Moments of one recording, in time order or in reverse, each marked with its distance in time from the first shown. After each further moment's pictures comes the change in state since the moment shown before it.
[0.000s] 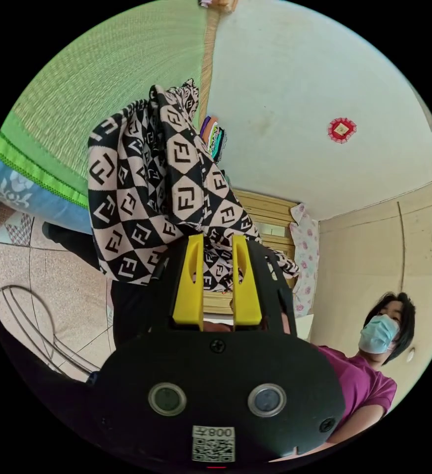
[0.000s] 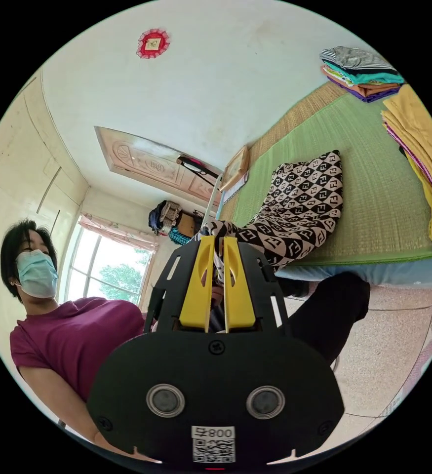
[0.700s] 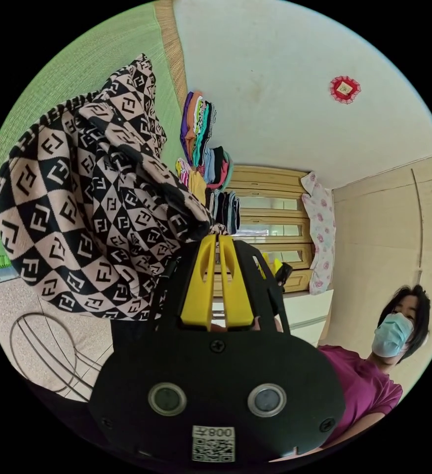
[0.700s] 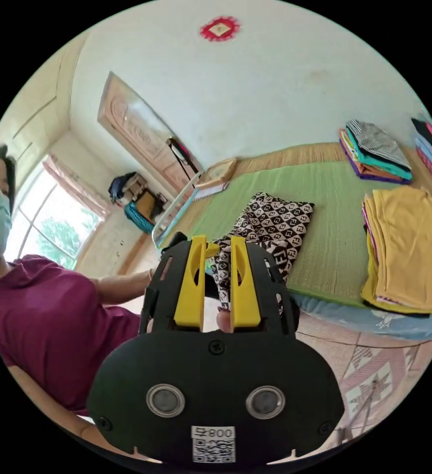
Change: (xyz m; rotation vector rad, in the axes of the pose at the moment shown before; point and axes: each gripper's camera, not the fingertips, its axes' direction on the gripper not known) left arm 0.034 -0.020 0.033 -0.146 -0.109 0.134; right arm -0.244 -0.039 0.025 -0.053 0.389 -0.345
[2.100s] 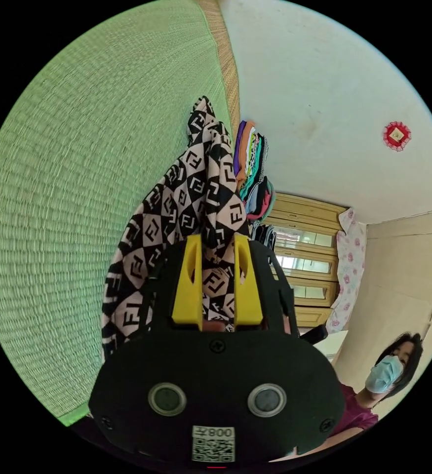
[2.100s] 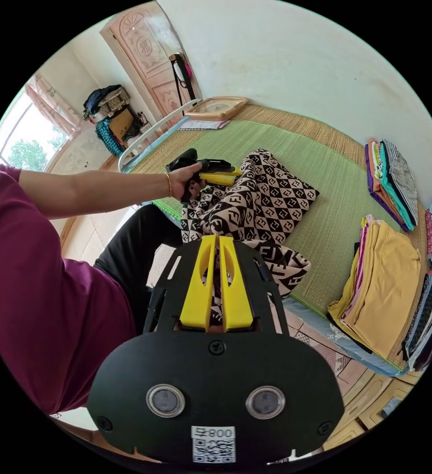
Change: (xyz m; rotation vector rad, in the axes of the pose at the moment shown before) left arm 0.018 -0.268 0.127 0.063 0.430 -0.413; right arm -0.083 -0.136 -0.040 -0.386 0.232 -0.218
